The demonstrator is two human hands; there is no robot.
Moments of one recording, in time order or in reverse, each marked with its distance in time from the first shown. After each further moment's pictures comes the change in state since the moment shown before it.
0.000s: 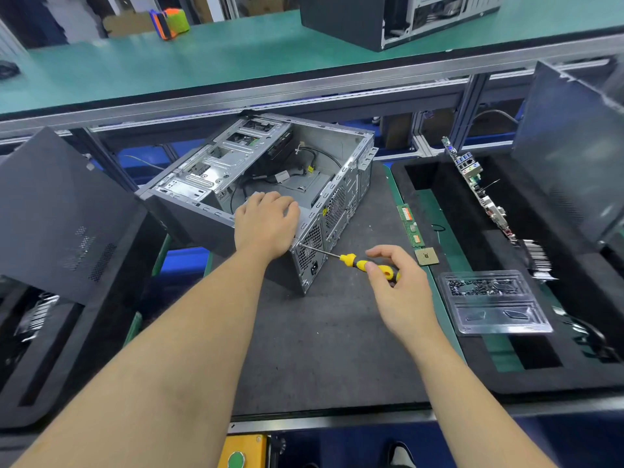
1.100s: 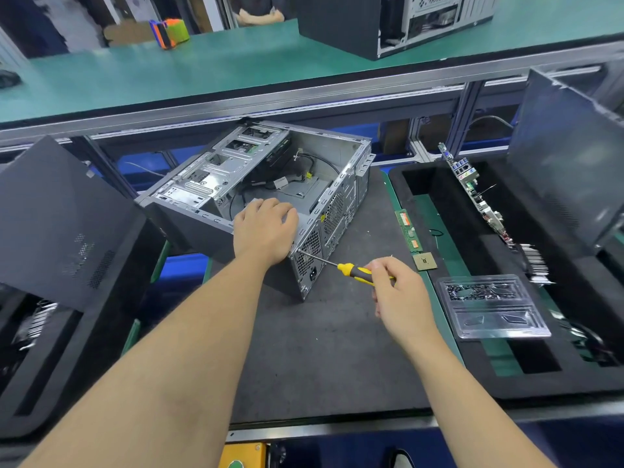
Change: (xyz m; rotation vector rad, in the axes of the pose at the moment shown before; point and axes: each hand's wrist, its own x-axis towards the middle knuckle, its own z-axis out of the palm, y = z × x) left_hand 0.001 -0.001 0.001 0.000 0.007 0.007; right_hand 0.002 0.002 -0.001 -0.016 -0.038 0.131
